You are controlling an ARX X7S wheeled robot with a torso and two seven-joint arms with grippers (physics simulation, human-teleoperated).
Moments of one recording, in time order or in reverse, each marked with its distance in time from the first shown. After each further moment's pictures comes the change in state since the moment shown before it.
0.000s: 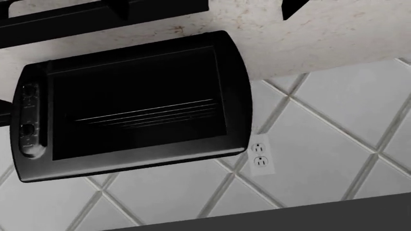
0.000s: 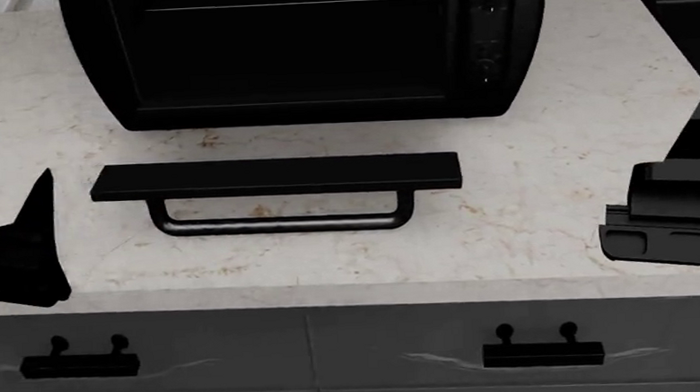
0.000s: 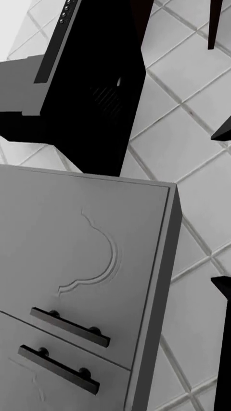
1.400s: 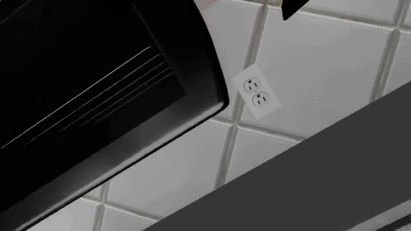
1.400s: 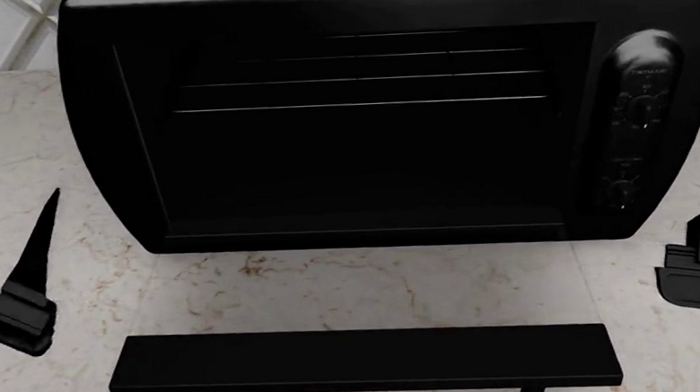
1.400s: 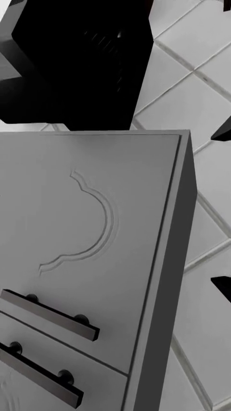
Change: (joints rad) left arm 0.114 -0.206 0.147 -0.086 0.229 0.501 0.163; right arm -0.367 0.334 0.118 -0.009 0.043 -0.401 0.230
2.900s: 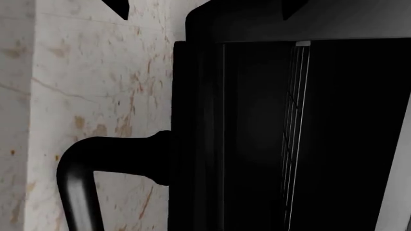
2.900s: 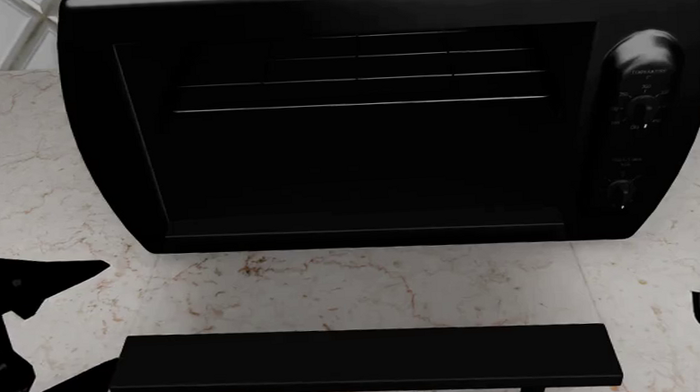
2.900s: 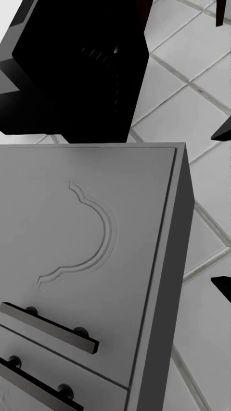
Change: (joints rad) left arm -0.136 -0.224 0.416 -0.569 0.608 0.773 0.194; right arm -0.499 0.088 0.345 0.004 -0.041 -0.186 0.090
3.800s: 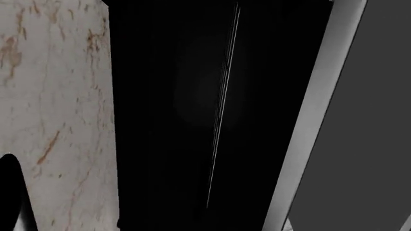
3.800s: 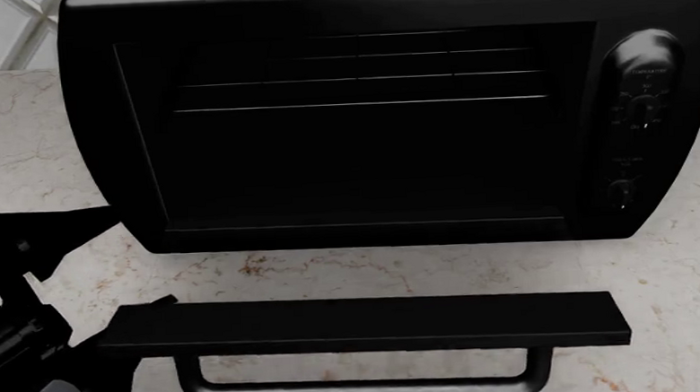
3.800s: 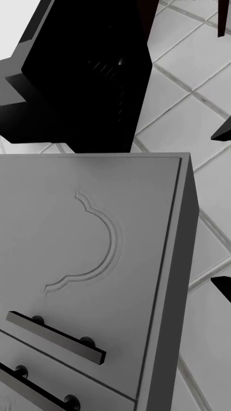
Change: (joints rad) left arm -0.082 0.117 0.000 -0.080 0.040 0.119 -0.173; right arm -0.364 -0.004 0.358 -0.010 0.010 -0.060 0.017
